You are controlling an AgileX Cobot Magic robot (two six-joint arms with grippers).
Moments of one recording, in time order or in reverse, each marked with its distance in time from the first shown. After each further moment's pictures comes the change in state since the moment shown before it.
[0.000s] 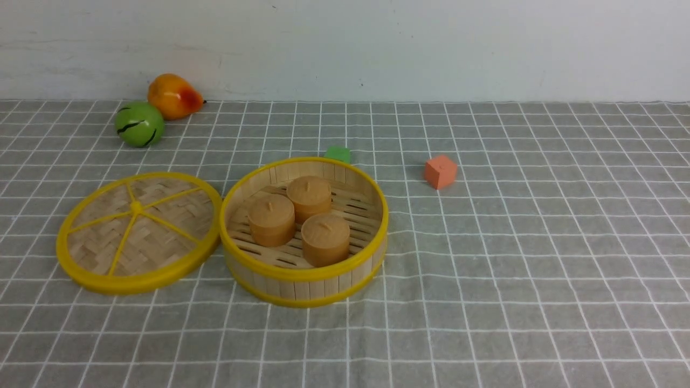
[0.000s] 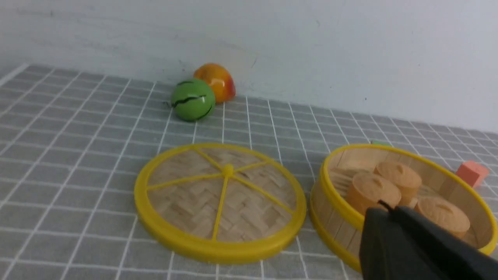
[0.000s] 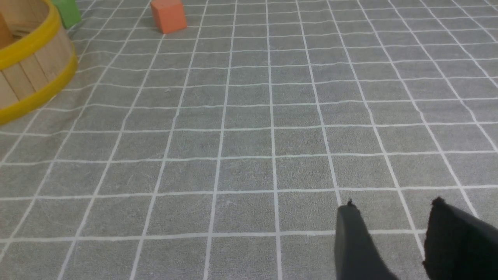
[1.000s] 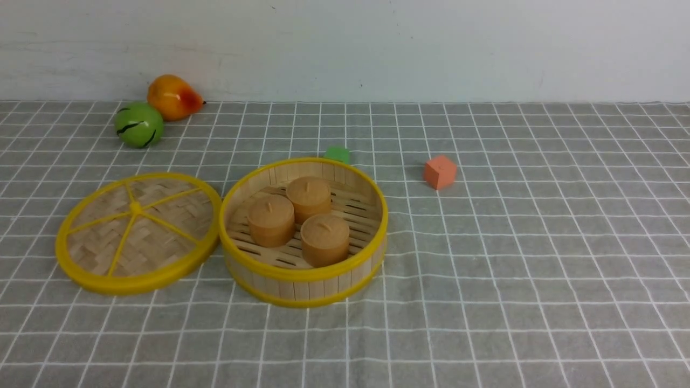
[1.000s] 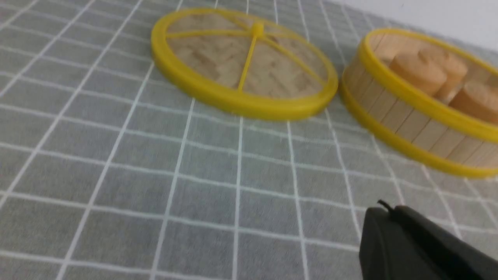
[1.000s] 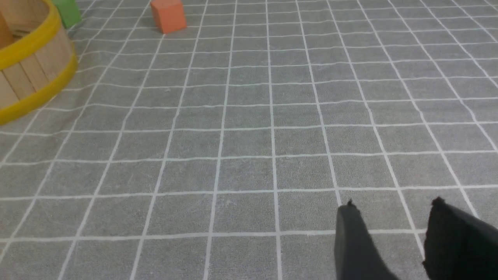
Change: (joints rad) right arm 0.000 0.000 0.000 0.000 0.000 0.000; left arm 0.009 -0.278 0.251 -0.172 0.202 0.085
